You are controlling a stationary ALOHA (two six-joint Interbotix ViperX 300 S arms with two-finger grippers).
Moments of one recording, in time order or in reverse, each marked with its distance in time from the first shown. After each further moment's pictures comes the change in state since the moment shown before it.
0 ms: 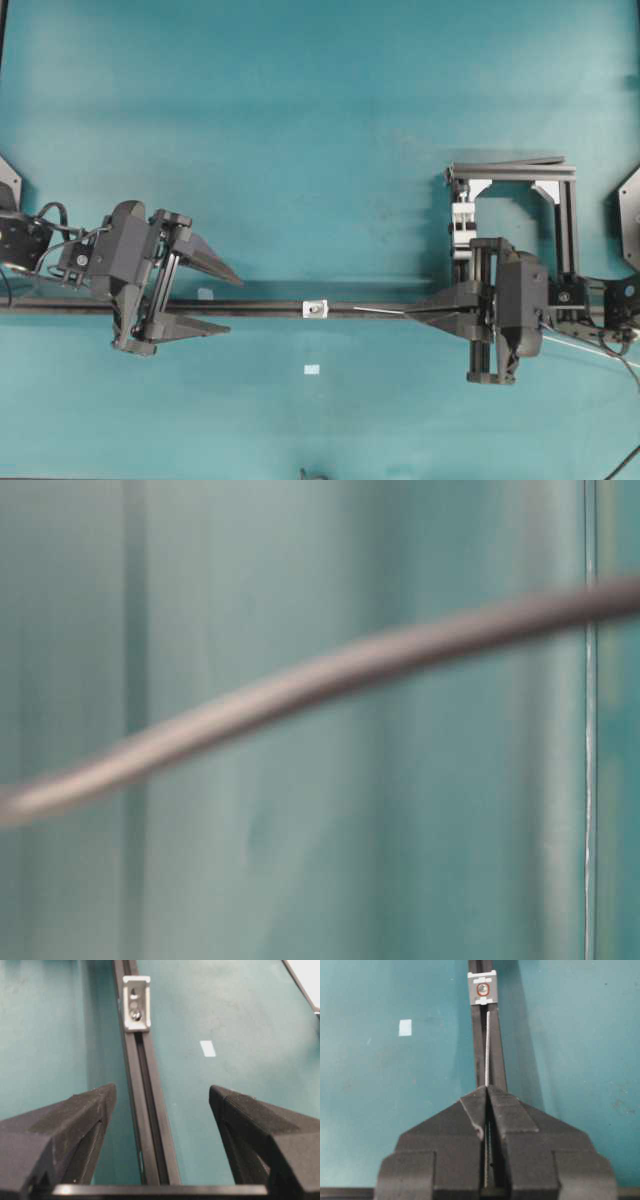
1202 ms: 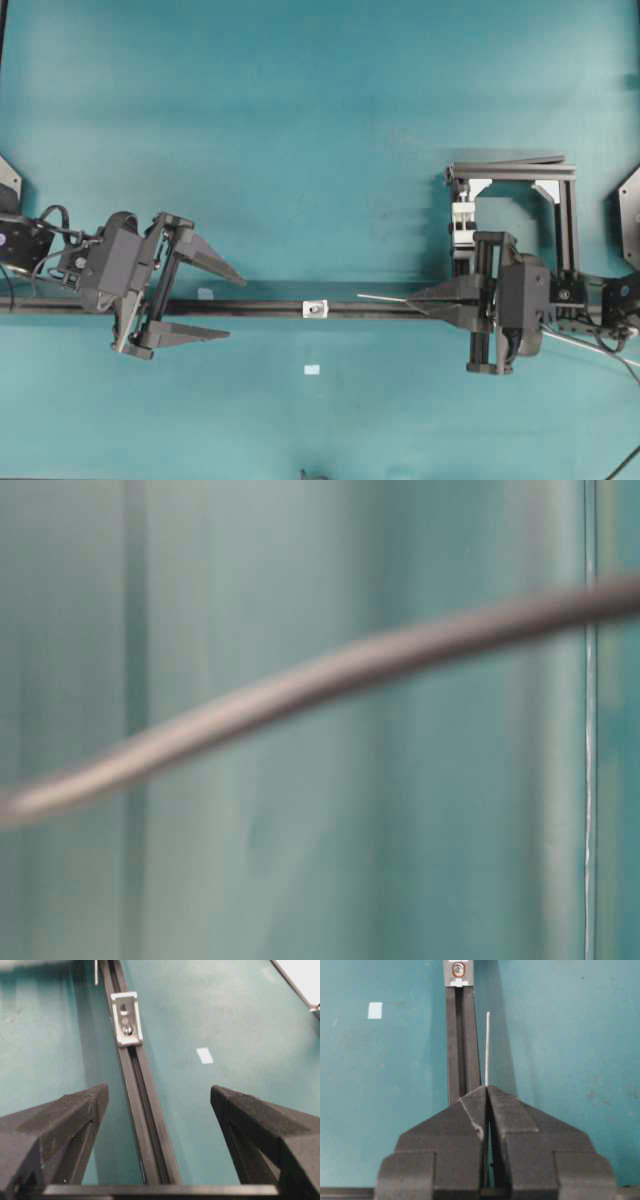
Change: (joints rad) left arm -0.003 0.020 0.011 0.011 -0.058 0.066; right arm 0.002 0.066 0.034 -0.025 -0.098 -0.005
